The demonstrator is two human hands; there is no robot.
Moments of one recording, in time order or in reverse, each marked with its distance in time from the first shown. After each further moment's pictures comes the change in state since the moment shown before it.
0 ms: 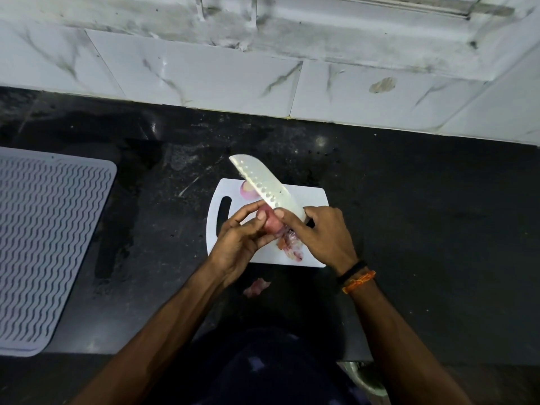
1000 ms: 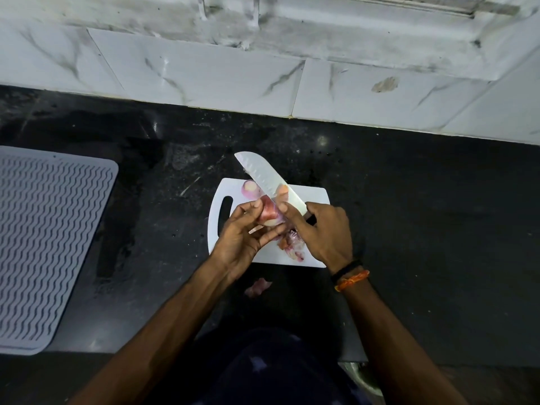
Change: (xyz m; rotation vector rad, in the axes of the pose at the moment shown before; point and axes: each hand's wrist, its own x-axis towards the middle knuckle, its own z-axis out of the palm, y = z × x) left_hand 0.002 0.006 0.010 -0.157 0.070 -0.062; right_hand 0.003 0.002 0.009 -0.083 0.173 -0.025
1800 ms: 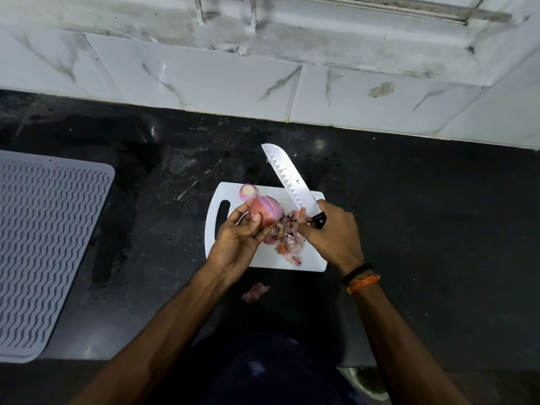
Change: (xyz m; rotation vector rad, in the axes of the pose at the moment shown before) left_hand 0.017 -0.009 -0.013 -0.115 0.012 0.037; right_hand 0.006 0.021 -0.010 -0.078 -0.076 0.180
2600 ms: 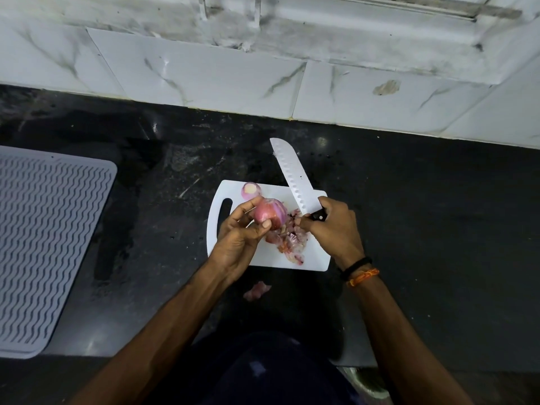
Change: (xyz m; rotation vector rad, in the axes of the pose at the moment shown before) left_hand -0.003 0.002 0.002 0.109 -0.029 0.072; right_hand 0.010 -0.006 -0.002 0.151 -0.075 0.117
